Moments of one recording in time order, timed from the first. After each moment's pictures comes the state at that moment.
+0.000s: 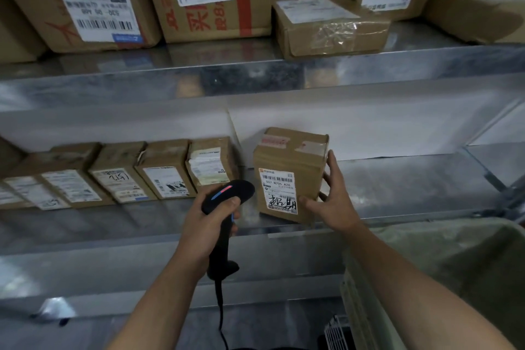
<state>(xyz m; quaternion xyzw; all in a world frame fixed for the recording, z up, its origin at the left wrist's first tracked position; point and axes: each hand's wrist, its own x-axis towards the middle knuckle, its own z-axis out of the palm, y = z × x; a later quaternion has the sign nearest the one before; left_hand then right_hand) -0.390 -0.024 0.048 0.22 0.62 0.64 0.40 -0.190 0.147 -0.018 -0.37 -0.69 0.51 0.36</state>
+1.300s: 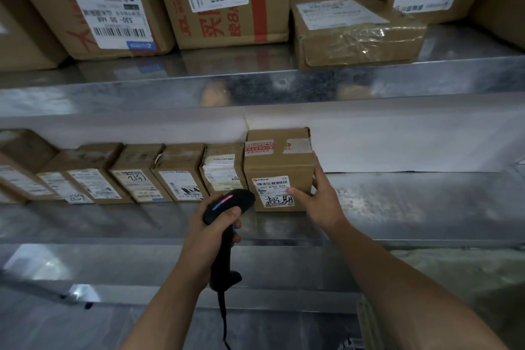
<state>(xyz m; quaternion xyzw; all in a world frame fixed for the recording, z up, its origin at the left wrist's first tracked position) -0.400 -0.020 0.040 0.18 0.64 0.65 0.37 -0.255 0.171 -0.019 -0.37 -0.69 0.53 0.33</state>
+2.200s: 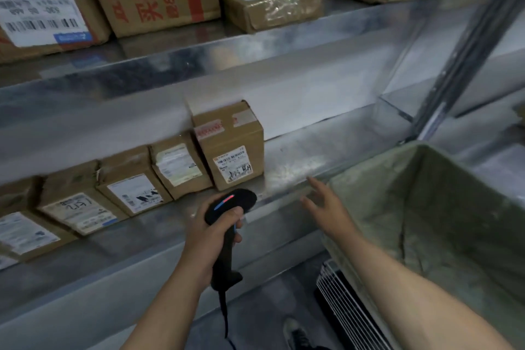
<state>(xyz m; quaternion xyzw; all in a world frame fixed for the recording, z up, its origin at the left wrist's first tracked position) -0.399 -0.063 0.035 0.31 0.60 0.52 0.52 -0.162 0.034 -0.053 -0.57 -0.61 0.42 0.36</state>
